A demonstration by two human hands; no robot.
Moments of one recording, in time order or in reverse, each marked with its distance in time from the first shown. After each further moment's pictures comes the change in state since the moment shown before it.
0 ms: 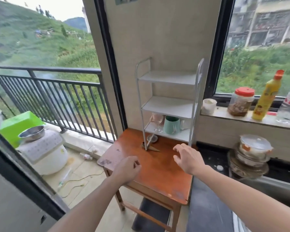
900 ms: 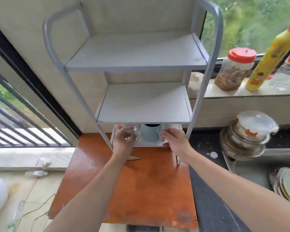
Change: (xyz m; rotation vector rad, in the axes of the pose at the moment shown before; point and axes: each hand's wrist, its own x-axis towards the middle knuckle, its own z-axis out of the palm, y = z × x) left_hand 0.324 0.011 0.080 -0.745 -0.031 -0.020; right_hand 0.189 0.073 0.086 1.087 0.192 0.651
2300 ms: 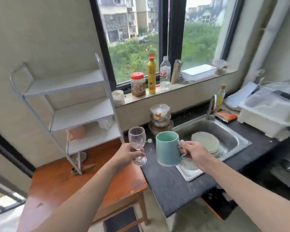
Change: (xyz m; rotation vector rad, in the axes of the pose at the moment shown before) left_hand -0.255 0.094 0.053 0.113 -0.886 0.157; right_hand -0.339 0.022 -0.186 0.268 0.424 0.042
